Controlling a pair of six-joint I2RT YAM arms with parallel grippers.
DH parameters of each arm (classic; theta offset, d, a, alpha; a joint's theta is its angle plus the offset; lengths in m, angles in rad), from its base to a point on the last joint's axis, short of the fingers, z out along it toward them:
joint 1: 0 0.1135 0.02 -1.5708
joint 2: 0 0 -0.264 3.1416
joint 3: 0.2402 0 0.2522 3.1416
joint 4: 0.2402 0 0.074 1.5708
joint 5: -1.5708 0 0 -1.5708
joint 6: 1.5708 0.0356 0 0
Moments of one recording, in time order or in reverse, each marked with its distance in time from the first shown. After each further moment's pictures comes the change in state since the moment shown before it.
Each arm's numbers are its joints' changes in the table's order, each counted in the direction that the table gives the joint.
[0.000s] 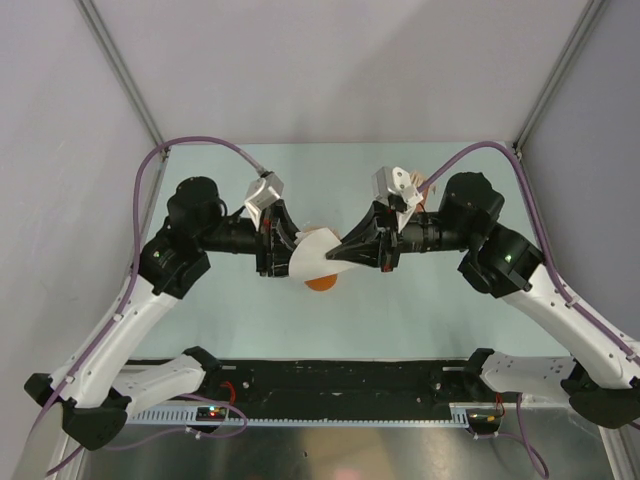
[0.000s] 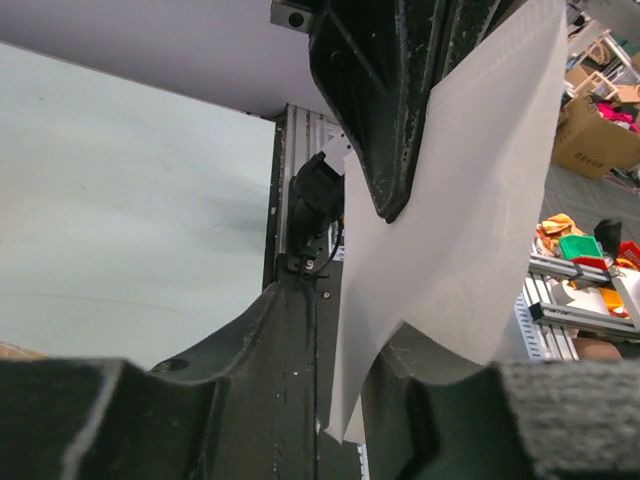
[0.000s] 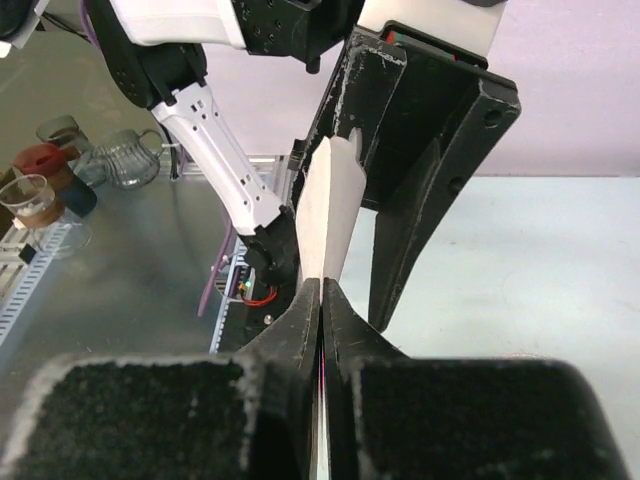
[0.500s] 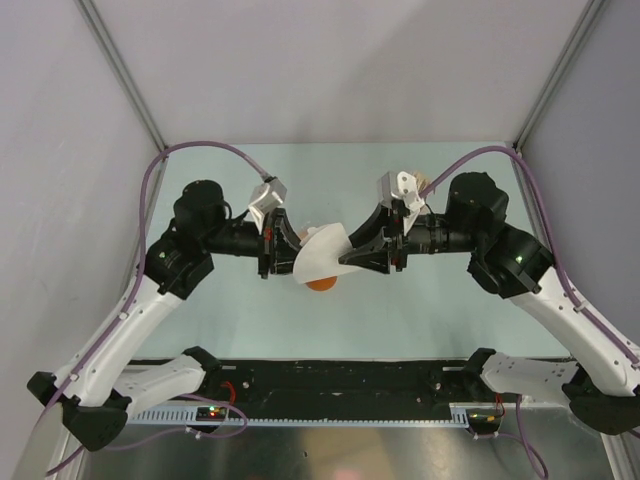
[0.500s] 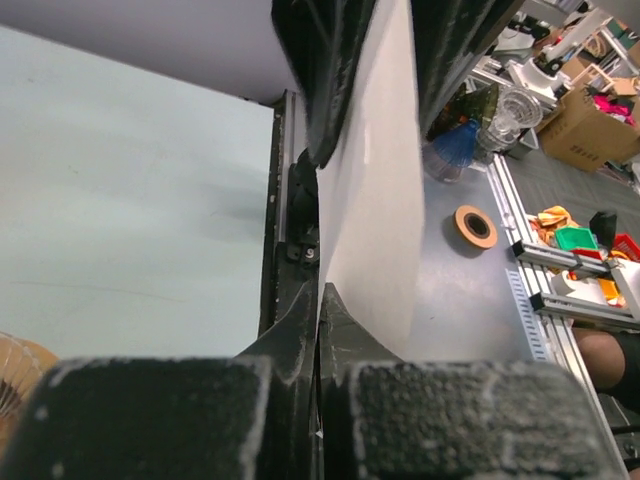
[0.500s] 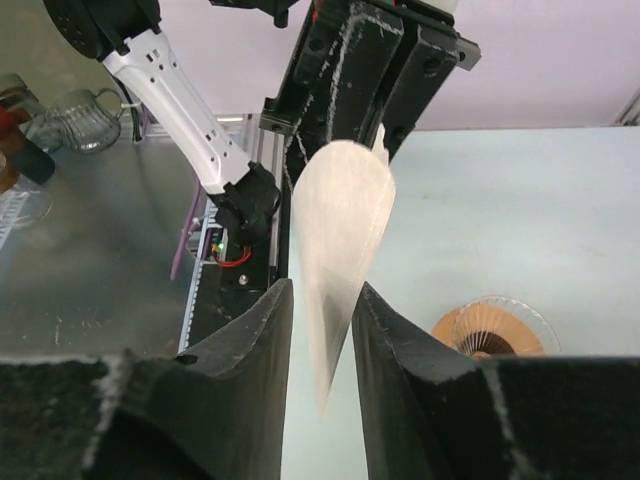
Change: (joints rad) left arm 0.013 -0.006 -0.045 -0.030 -0.033 0.005; right arm -0.048 -0.036 -0.018 0.095 -0.016 -0.068
